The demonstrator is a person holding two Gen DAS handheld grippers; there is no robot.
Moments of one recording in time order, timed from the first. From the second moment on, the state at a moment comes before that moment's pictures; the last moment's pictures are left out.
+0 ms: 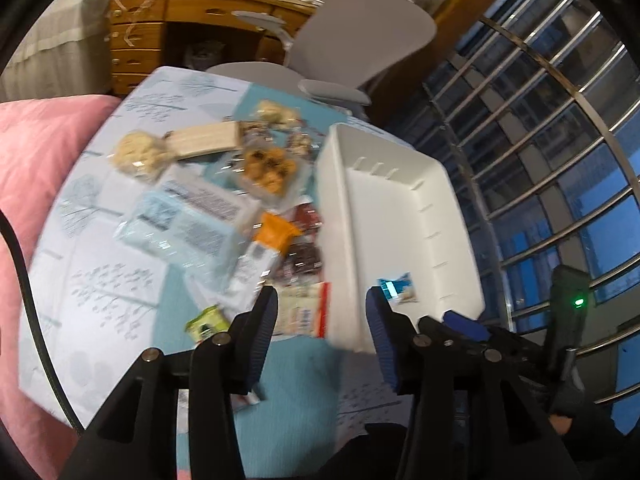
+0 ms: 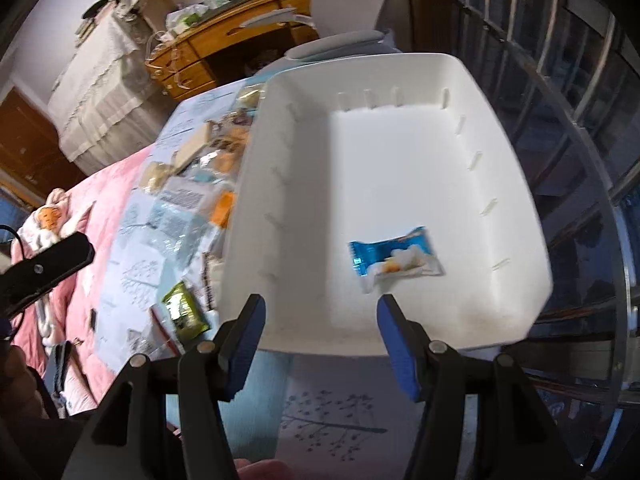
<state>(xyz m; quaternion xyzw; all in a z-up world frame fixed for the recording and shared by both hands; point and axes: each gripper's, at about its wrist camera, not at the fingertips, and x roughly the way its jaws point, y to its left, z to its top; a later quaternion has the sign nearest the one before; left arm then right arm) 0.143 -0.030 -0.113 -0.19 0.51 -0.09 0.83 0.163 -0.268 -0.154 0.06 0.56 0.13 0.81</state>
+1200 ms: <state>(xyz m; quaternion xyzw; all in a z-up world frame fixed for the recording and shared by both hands) 0.083 0.005 -0.236 0.01 0.61 -0.10 0.79 0.160 -0.113 -0.174 -0.08 0.59 0.29 0.75</state>
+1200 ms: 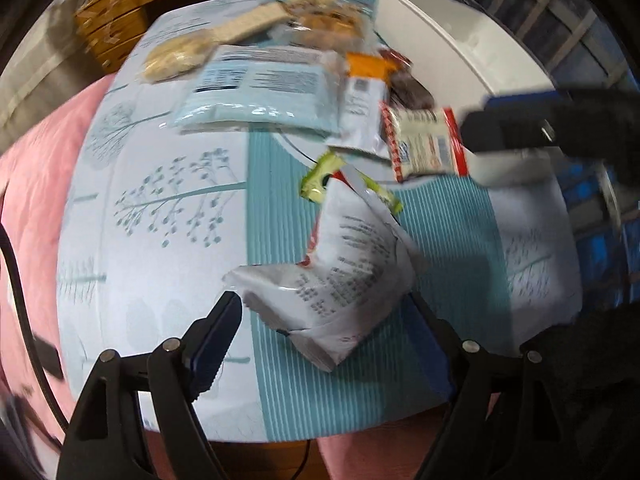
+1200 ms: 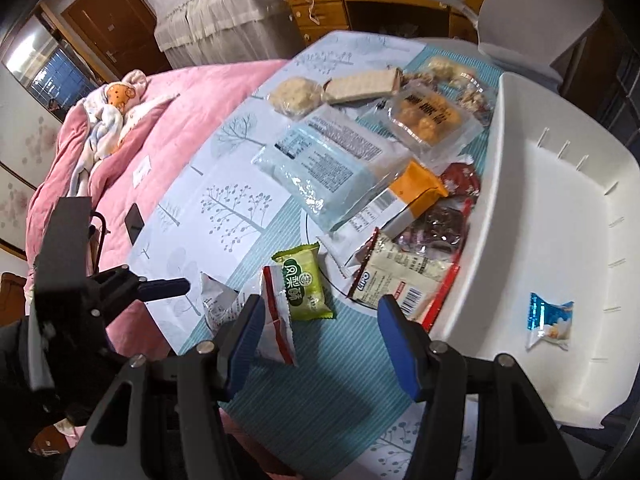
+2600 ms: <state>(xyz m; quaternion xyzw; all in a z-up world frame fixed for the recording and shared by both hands) 0.083 0.020 -0.265 0.12 0.55 -0.29 0.77 0.210 -0.034 -0.287 -0.08 0.78 0.15 0.61</state>
